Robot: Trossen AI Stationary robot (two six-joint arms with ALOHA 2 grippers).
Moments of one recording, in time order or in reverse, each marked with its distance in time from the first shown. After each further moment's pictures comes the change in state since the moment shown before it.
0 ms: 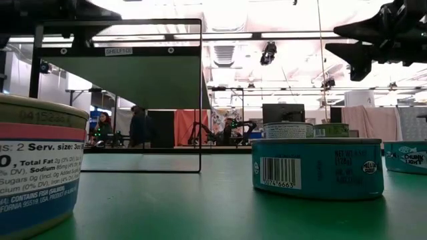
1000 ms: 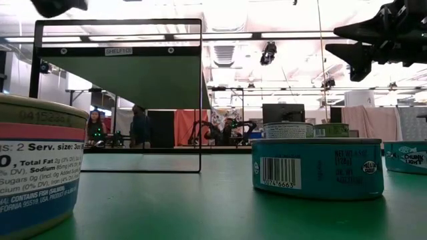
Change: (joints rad) left arm -0.343 0.441 0.835 -1.533 -0.098 -0.628; right arm 0.000 0.001 0.000 -0.007 0.001 -0.011
